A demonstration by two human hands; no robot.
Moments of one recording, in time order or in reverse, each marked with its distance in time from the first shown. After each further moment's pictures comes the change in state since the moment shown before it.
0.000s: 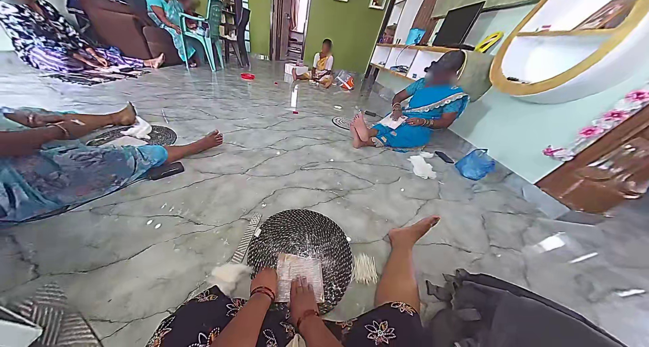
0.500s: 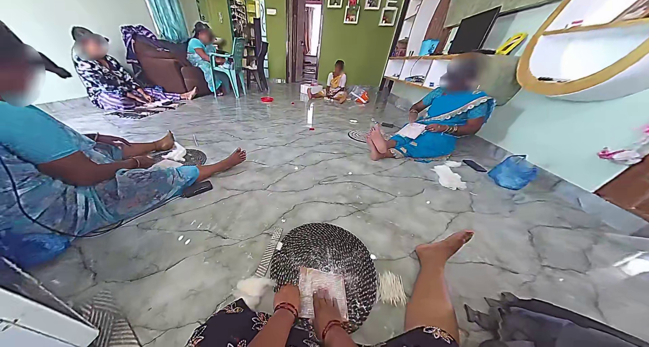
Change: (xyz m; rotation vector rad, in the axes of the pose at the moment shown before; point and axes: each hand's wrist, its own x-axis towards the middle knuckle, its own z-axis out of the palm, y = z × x) left_hand -0.003 0.000 0.000 0.000 0.002 -0.010; right_hand 0.007 0.006 -0.009 0.017 0.013 -0.037
